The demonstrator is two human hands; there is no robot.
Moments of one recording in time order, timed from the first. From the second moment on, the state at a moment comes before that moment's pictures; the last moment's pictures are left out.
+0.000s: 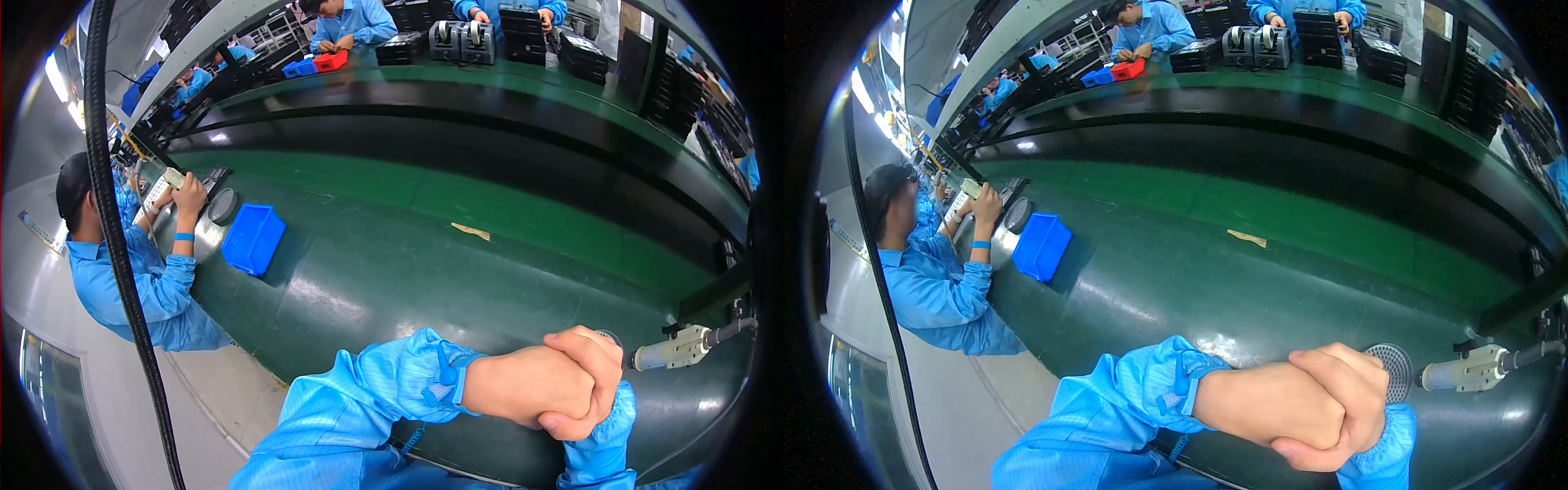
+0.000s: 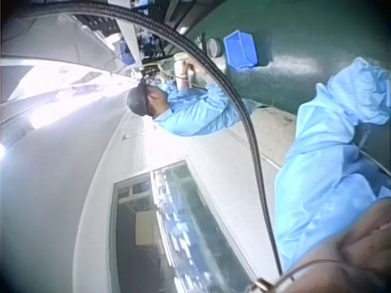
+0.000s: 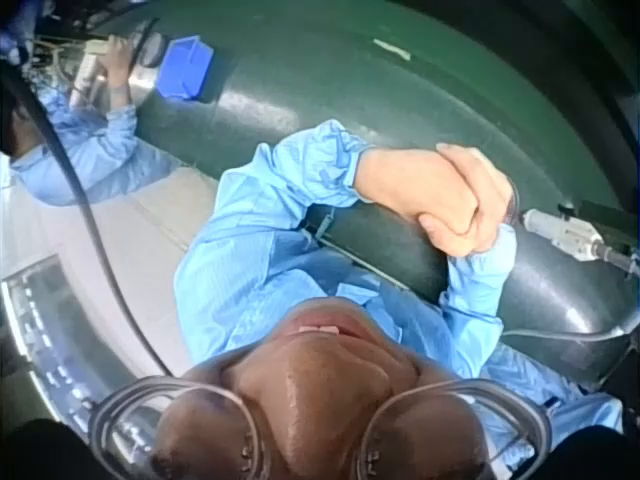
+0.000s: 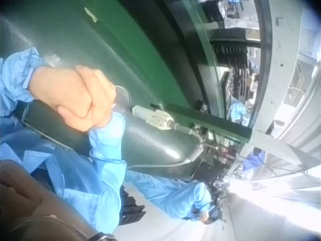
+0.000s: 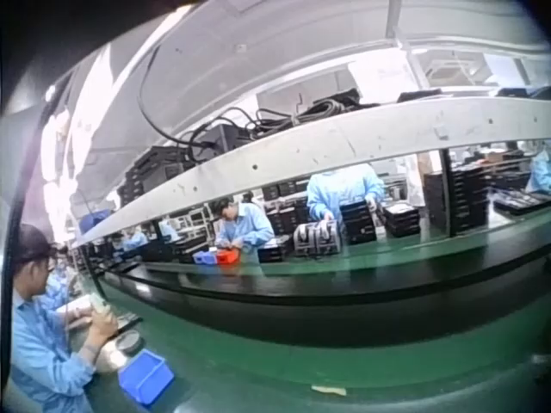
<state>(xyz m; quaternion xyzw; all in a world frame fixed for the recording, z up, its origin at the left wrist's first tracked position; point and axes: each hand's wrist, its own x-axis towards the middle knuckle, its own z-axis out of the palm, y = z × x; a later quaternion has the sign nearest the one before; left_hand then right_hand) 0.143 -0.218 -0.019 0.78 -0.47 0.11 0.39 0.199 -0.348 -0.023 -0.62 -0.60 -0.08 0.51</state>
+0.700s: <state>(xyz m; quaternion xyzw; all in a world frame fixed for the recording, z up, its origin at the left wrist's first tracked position) 0.140 -0.215 -0.010 0.79 -0.46 0.10 0.38 0.193 -0.351 -0.018 -0.64 -0.58 -0.04 0.51</state>
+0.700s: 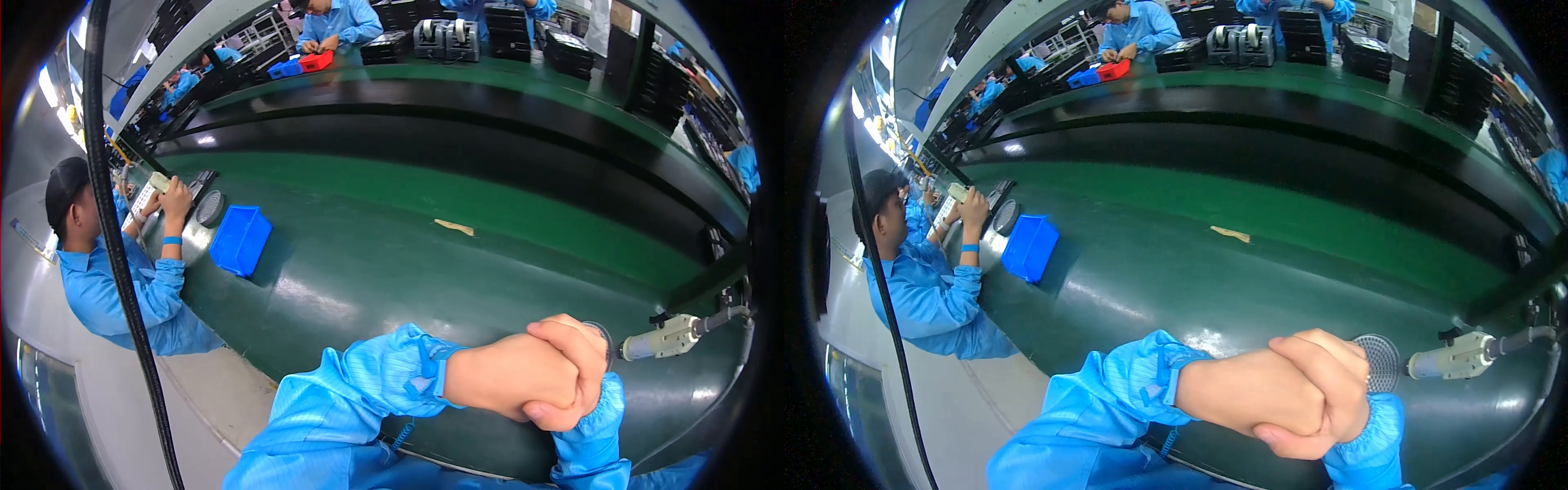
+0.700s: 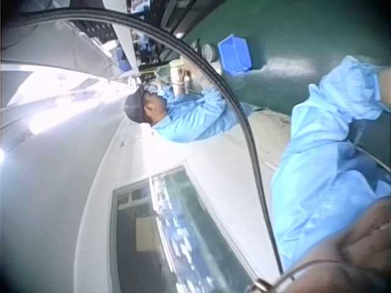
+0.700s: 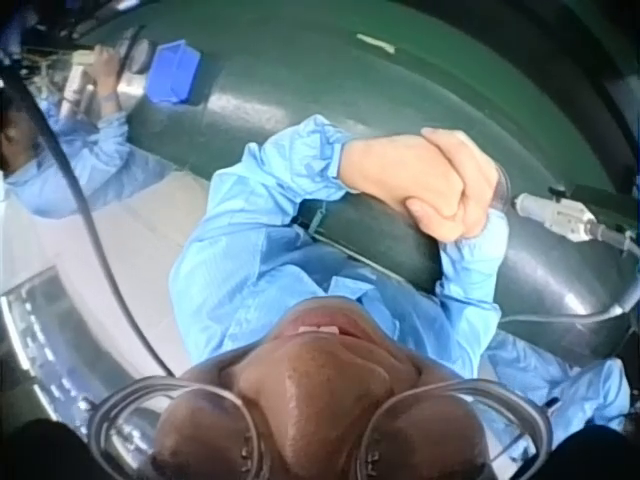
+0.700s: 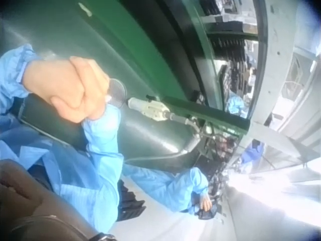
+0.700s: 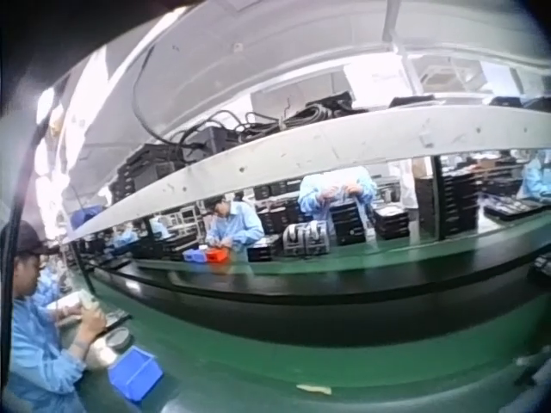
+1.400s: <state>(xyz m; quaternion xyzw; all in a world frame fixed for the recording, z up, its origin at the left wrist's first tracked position) 0.149 -0.152 0.028 0.94 -0.27 0.12 0.19 0.192 -0.368 -0.021 -0.64 -0.35 -0.39 0.57</state>
